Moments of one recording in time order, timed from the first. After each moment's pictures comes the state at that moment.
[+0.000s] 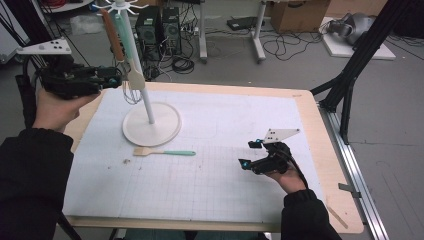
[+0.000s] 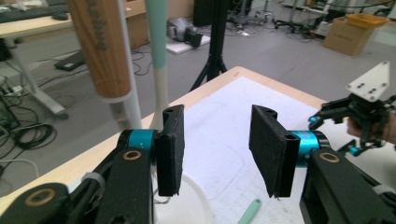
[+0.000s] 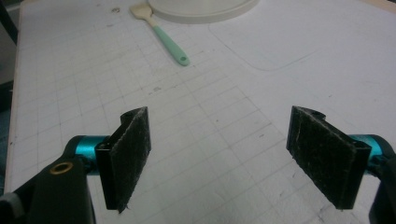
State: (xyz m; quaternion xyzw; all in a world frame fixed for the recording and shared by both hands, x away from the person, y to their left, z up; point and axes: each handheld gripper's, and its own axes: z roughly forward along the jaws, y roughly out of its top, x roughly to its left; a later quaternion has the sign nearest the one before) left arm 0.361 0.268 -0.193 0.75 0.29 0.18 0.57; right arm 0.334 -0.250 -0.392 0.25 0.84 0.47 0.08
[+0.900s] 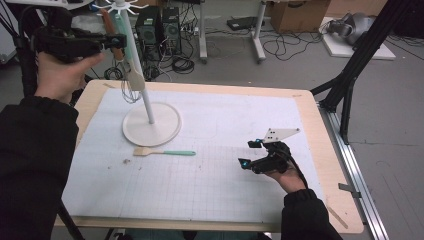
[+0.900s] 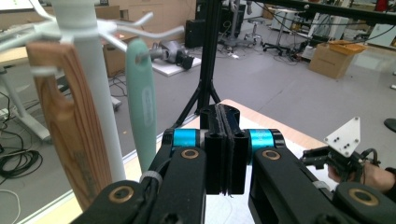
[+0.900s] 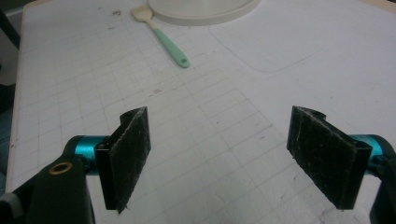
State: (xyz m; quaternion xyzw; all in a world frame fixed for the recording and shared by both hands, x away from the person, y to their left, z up) left arm 0.384 0.245 -0.128 0.73 0.28 0.17 0.59; right arm 0.336 -0.249 -0.394 0.25 0.84 0.47 0.08
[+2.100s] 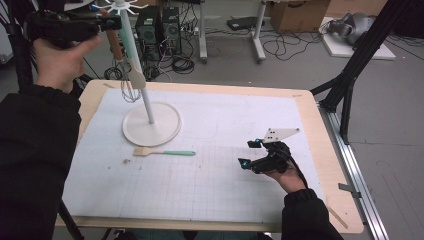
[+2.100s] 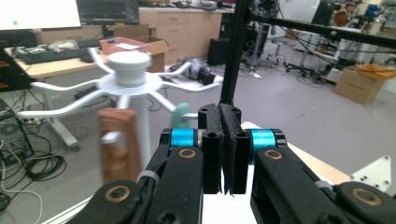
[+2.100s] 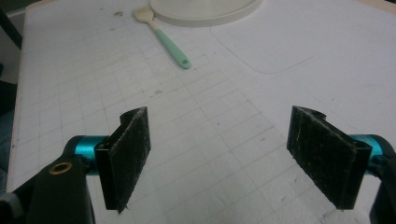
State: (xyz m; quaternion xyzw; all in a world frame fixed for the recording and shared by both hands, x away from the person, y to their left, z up) left arm 0.388 0.242 -0.109 0.70 0.31 0.21 0.61; right arm 0.336 -0.249 -0.394 0.25 0.84 0.47 0.08
